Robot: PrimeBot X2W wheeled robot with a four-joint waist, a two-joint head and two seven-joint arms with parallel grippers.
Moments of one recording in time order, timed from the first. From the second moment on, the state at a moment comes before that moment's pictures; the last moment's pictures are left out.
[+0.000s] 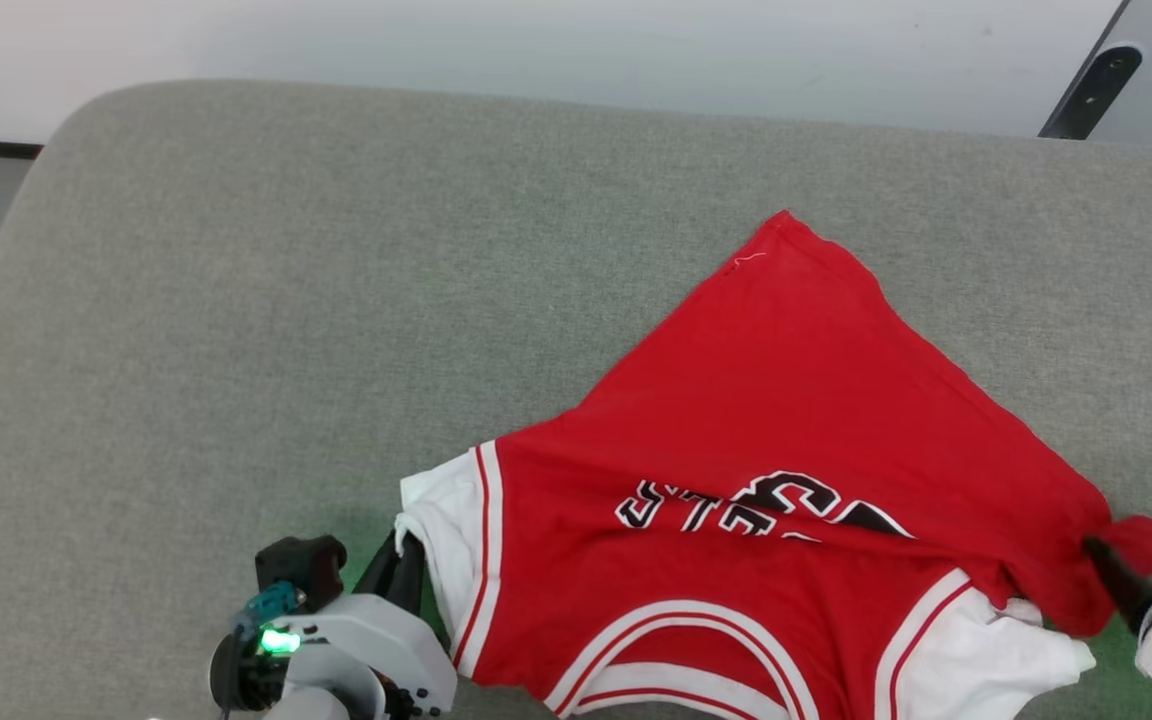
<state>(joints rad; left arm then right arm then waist) -0.30 0.26 -0.49 0.53 -0.70 0.09 -0.25 -0.11 -0.18 -0.30 0.04 0.44 0.13 0.76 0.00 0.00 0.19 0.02</state>
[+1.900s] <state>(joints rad) -0.55 0.04 -0.58 0.63 -0.64 -0.03 -0.27 -1.18 -0.31 -0.14 0.97 0.13 0.13 0.93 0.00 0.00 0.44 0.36</state>
